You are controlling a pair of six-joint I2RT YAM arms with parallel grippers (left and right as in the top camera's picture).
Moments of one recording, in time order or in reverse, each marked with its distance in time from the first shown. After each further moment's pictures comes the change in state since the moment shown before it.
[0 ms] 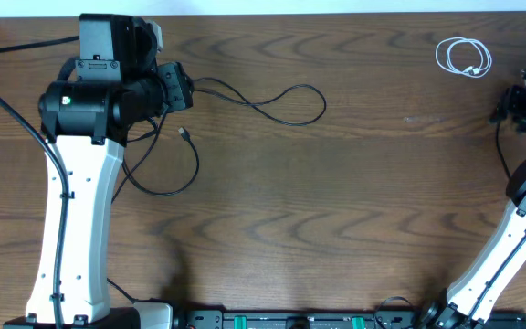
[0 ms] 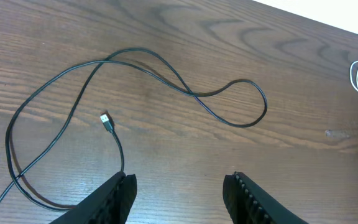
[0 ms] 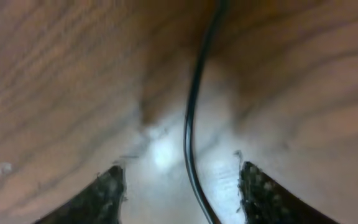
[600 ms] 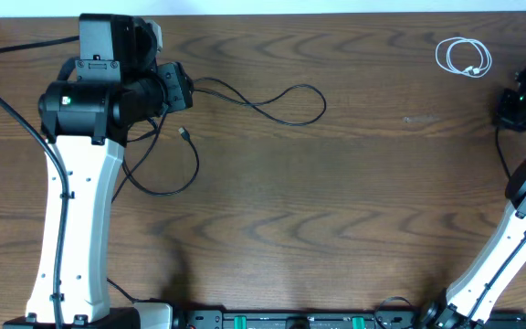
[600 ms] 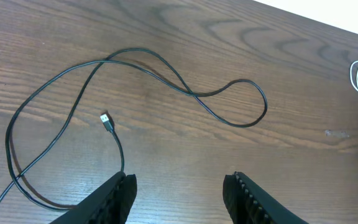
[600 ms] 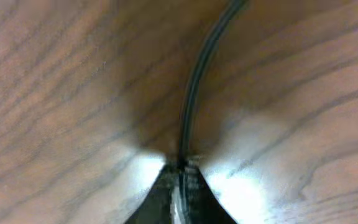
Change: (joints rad) left arm 0.000 0.000 0.000 0.000 0.000 0.000; right arm 0.013 -0.036 -0.169 0.239 0.019 0.075
